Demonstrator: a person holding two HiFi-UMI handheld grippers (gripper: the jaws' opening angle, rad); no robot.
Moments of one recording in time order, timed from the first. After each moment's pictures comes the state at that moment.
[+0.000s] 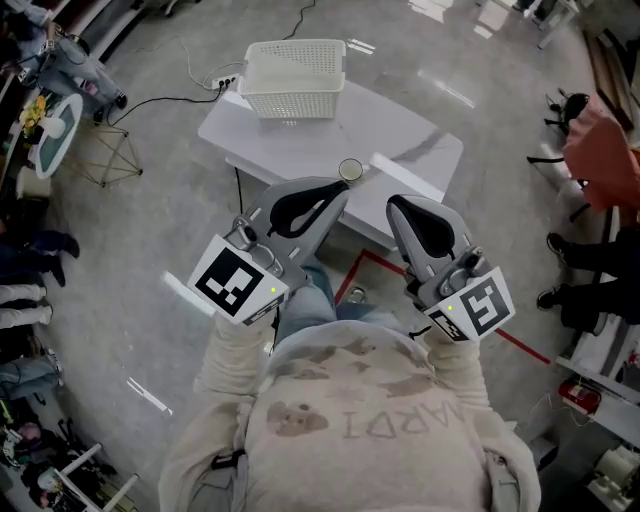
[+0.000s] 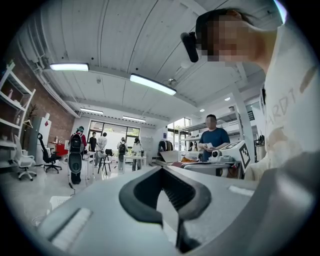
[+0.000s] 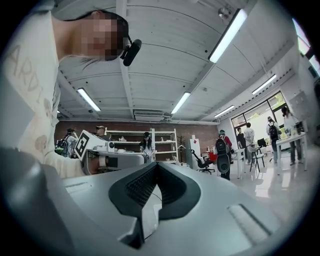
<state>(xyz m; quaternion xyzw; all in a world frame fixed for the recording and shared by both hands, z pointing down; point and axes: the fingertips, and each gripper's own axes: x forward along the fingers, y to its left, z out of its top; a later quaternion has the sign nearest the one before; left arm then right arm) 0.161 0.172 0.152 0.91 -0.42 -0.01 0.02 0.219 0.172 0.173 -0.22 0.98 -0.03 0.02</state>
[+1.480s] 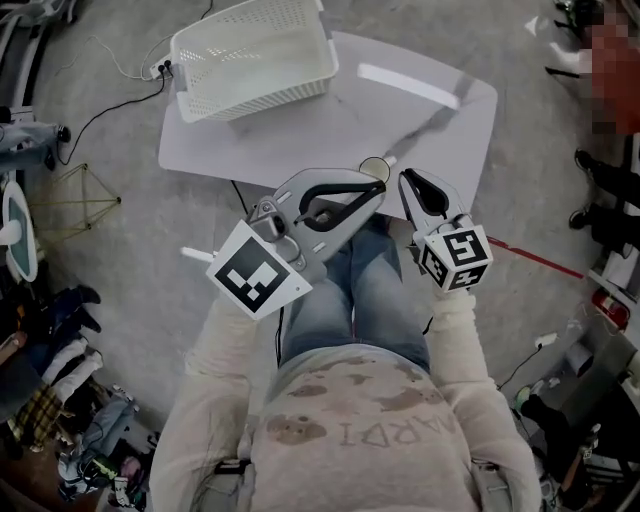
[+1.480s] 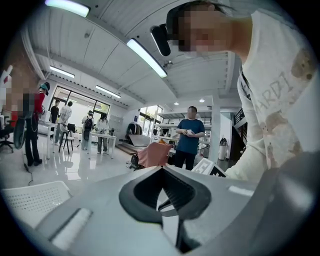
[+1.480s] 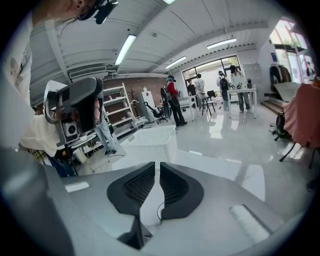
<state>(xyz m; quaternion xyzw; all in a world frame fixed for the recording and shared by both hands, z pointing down) 0.099 -0.043 0.327 0.98 -0.17 0.07 0.07 0.161 -0.050 0.485 -0.43 0.85 -0.25 -0.20</state>
